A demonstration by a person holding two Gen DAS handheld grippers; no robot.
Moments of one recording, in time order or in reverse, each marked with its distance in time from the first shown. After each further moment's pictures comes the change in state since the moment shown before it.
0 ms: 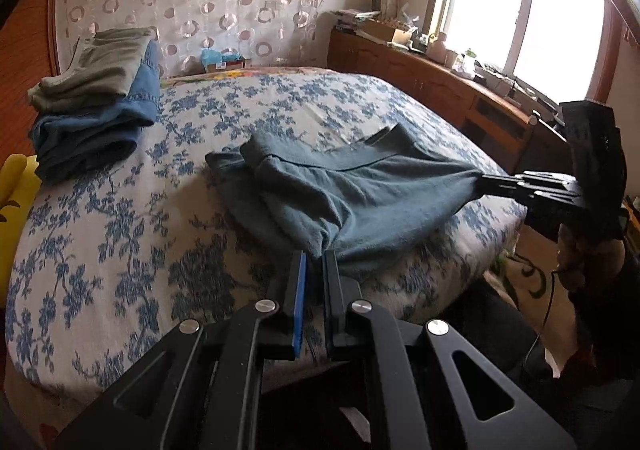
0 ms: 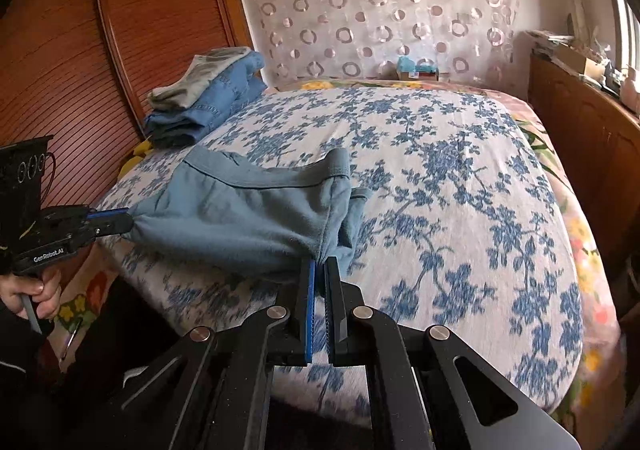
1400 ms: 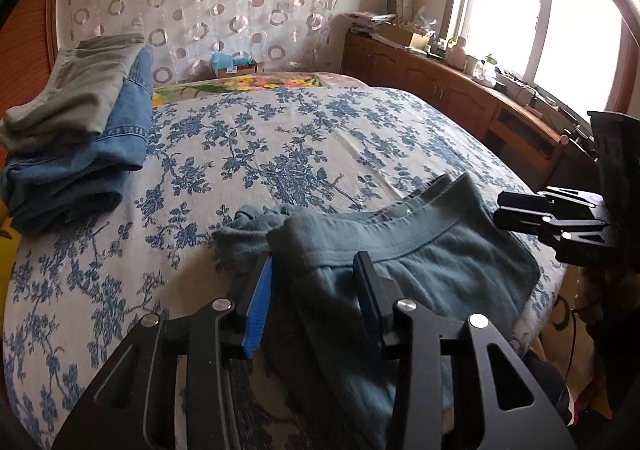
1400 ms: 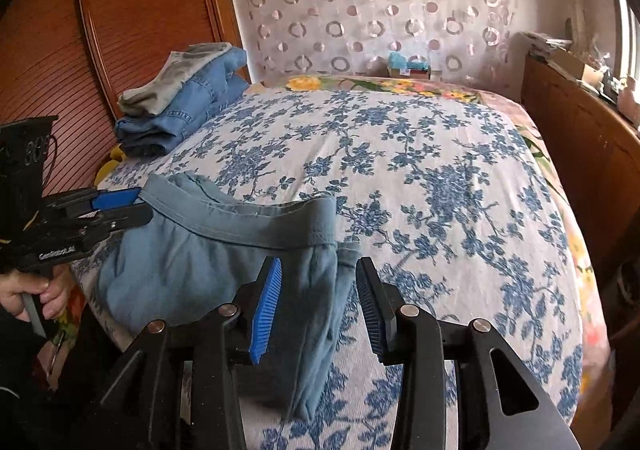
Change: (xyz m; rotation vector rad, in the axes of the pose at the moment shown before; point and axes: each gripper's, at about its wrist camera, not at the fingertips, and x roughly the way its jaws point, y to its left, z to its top) left arm 0.062 0.028 0.060 -0.012 -0.014 0.041; right arm 0.049 -0.004 0.045 -0.021 0.032 -0.051
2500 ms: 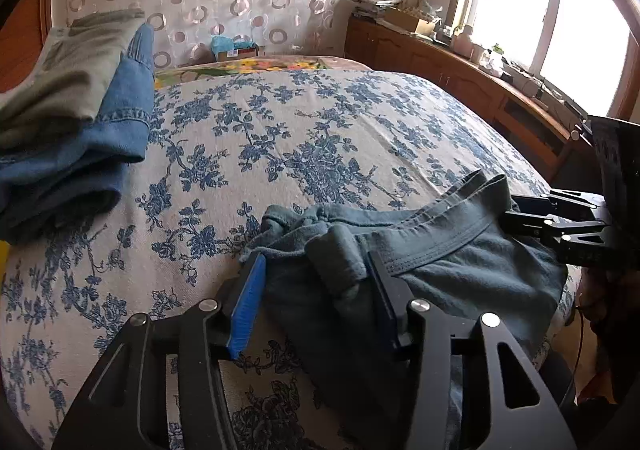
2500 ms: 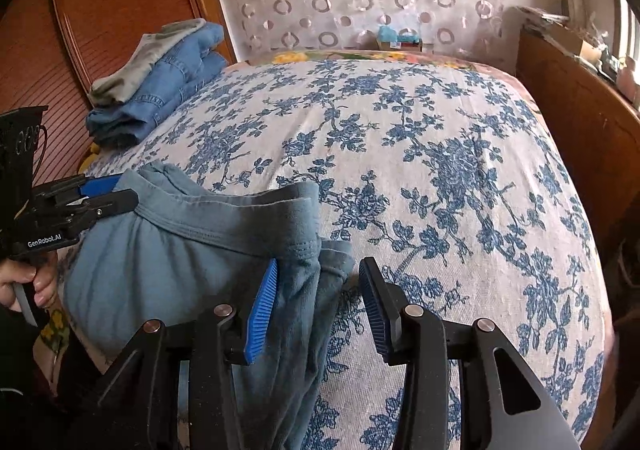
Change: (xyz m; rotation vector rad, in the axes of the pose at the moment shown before) left arm 0.025 0.028 0.005 -0.012 0.060 -0.007; right arm 0.047 -0.006 0.012 0.042 0.091 -0.023
